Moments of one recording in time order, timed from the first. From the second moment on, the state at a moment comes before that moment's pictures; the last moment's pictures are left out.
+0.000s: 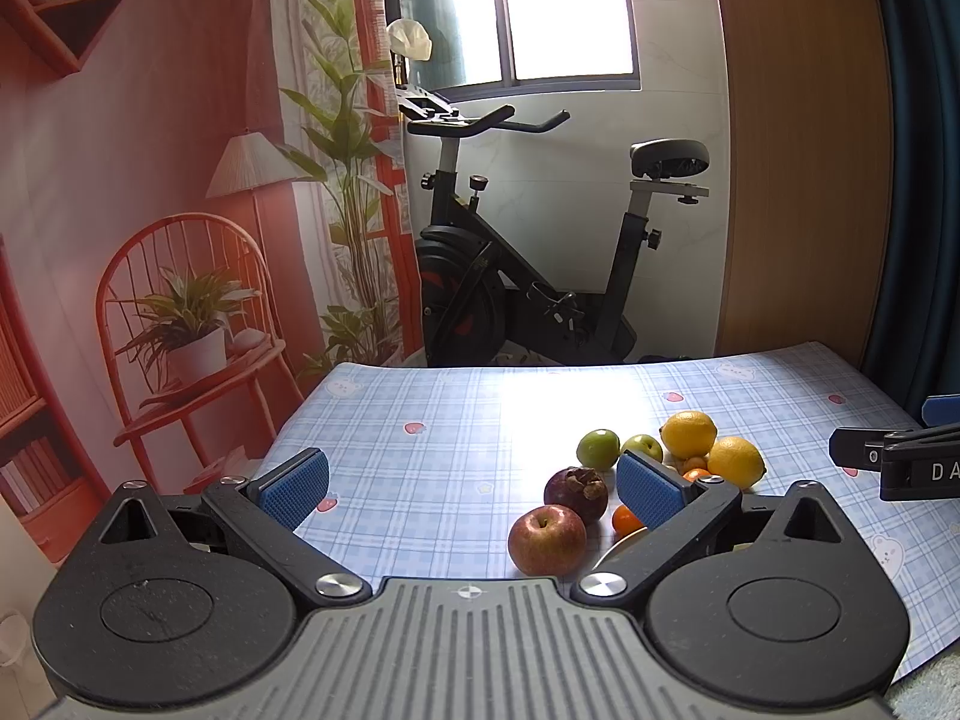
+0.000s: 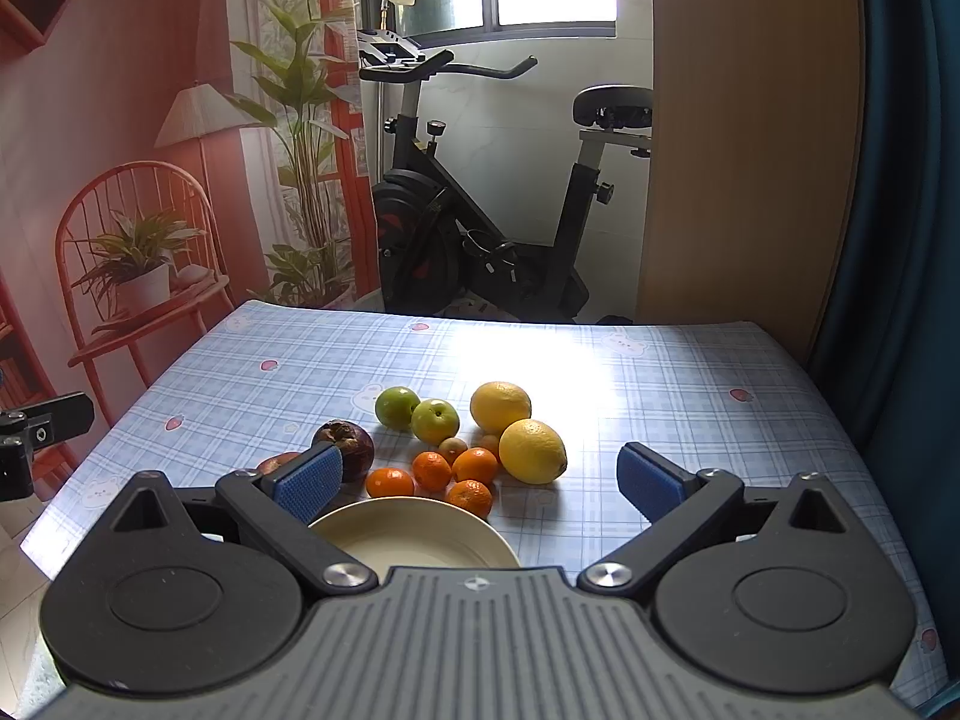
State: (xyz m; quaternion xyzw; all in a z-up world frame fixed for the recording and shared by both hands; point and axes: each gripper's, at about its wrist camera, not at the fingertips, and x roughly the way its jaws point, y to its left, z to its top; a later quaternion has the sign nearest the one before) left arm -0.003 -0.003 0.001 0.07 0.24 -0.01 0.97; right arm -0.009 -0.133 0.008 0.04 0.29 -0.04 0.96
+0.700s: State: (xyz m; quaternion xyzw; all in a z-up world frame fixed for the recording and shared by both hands) left arm -0.007 -0.003 0.004 0.07 0.23 -0.01 0.97; right arm -0.010 -0.133 0.009 0.04 0.29 -0.04 0.96
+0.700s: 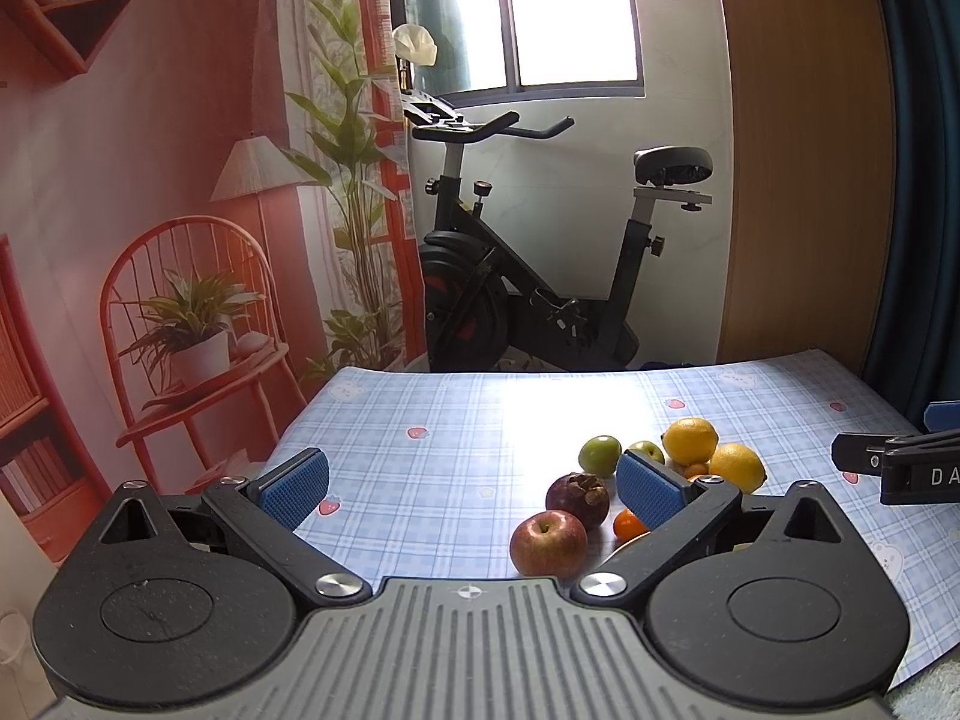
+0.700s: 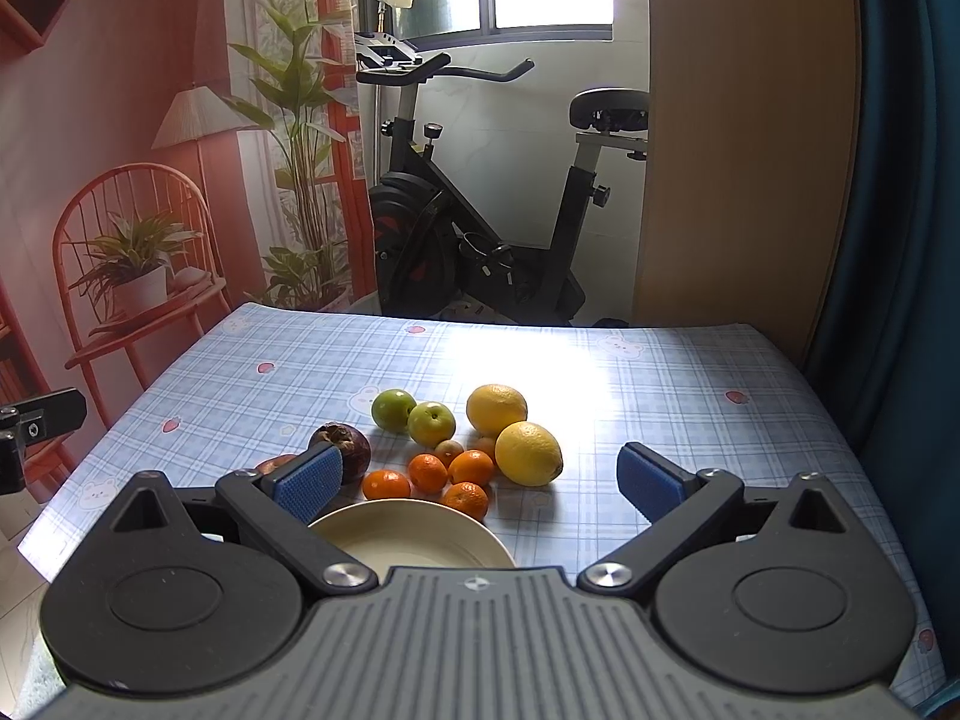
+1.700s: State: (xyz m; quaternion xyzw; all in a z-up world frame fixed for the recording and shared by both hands) left arm -0.010 -0.003 0.006 0.06 0.23 0.00 0.97; right arm -0.010 -0.134 0.009 0.04 0.29 -0.04 0.96
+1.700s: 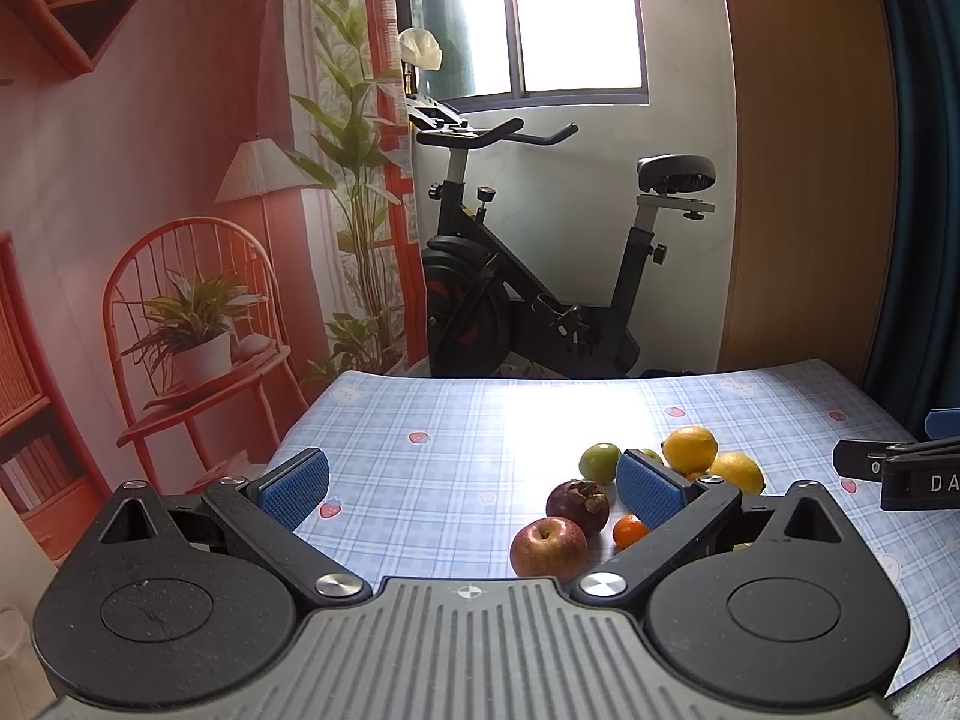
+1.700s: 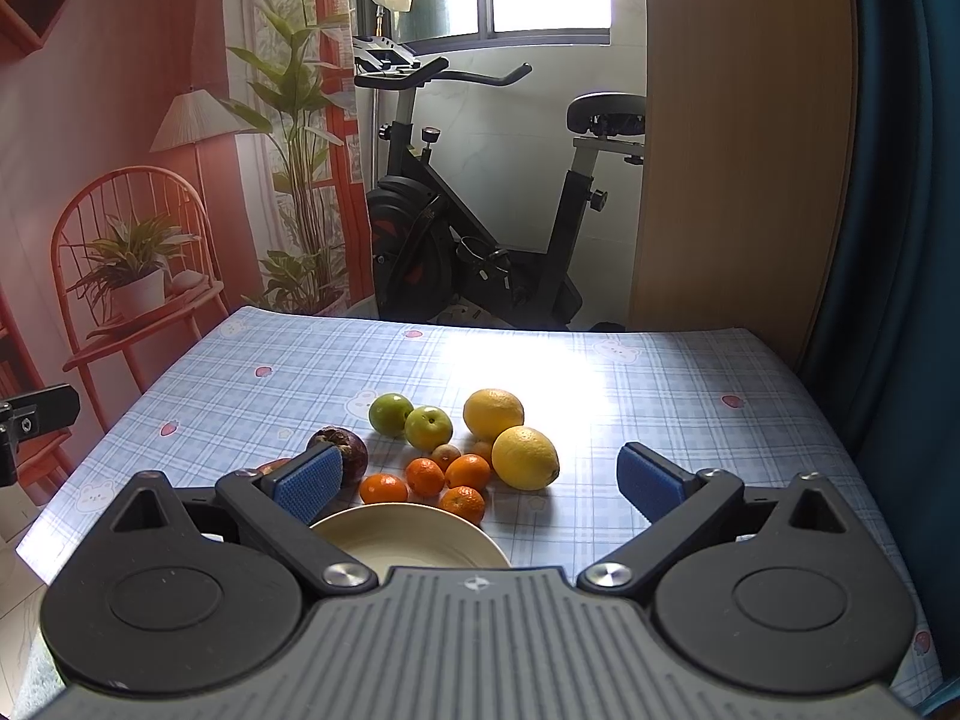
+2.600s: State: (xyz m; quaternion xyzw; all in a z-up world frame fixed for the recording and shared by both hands) left arm 0.015 0.015 0.006 0.03 0.21 0.02 0.98; right arm 0.019 -0.168 0.001 0.08 0.27 -0.02 0.96
